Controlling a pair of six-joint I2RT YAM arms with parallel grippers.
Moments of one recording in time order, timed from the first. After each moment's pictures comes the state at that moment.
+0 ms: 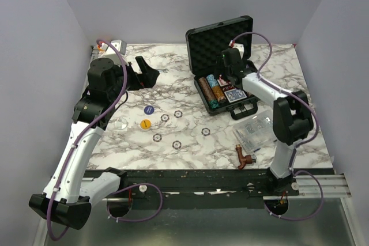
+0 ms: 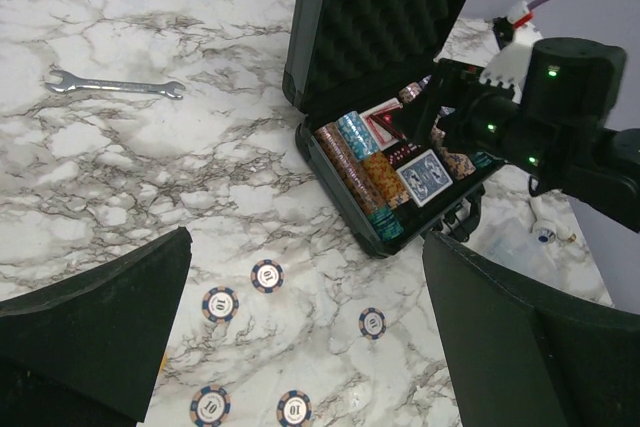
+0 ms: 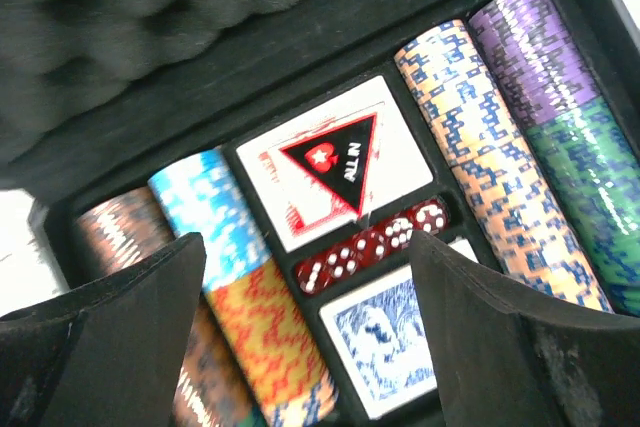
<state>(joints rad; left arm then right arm) -0.28 1.01 1.23 -0.47 0.17 -0.43 0.40 1.96 1.46 -0.23 0.38 0.35</state>
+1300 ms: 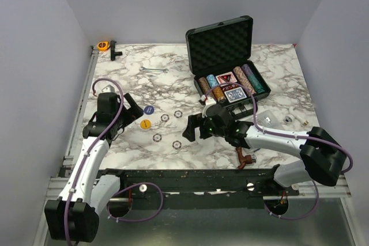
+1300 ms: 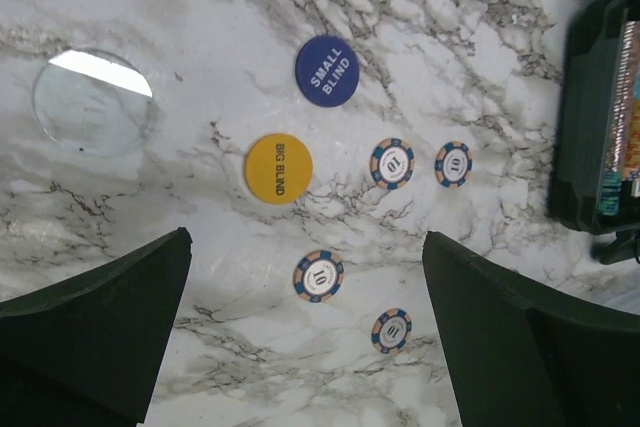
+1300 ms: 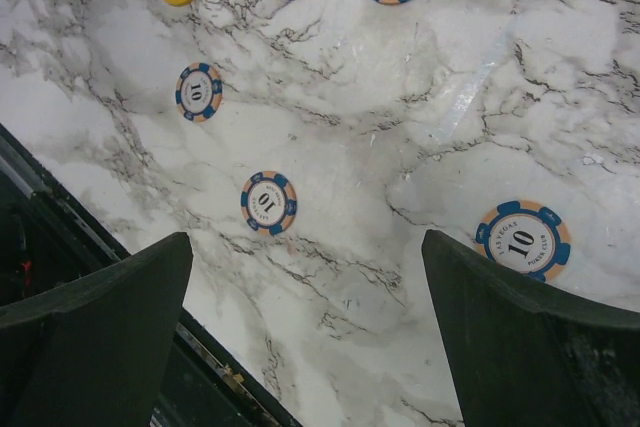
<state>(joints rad) -0.09 0.87 0.71 -0.53 0.04 -0.63 0.92 1.40 0.72 0.07 0.02 0.56</state>
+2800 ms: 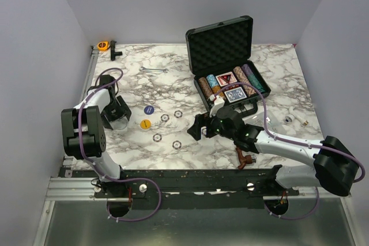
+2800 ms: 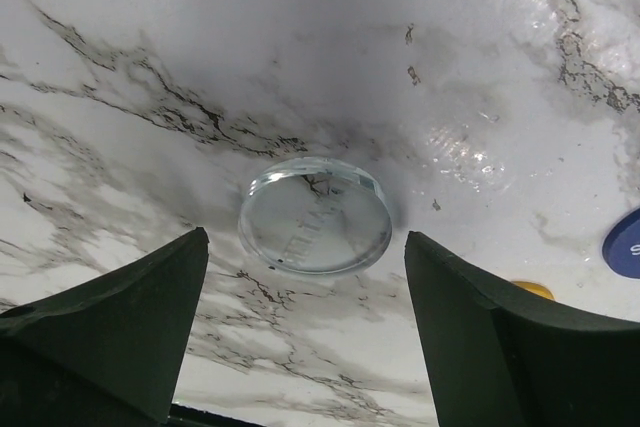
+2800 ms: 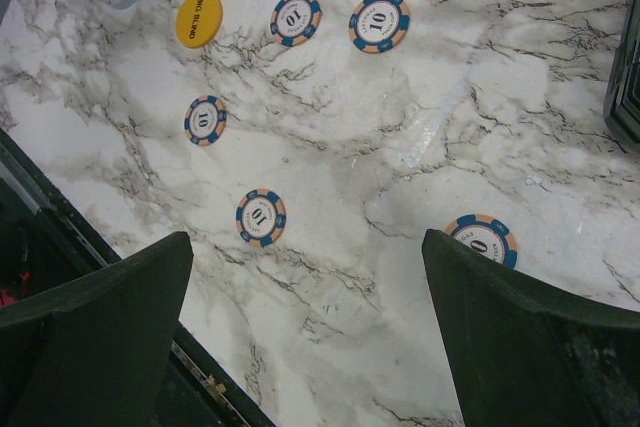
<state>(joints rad) 0.13 1.68 1.04 -0.75 -0.07 -0.48 0.90 1.26 0.61 0.16 0.04 0.50</state>
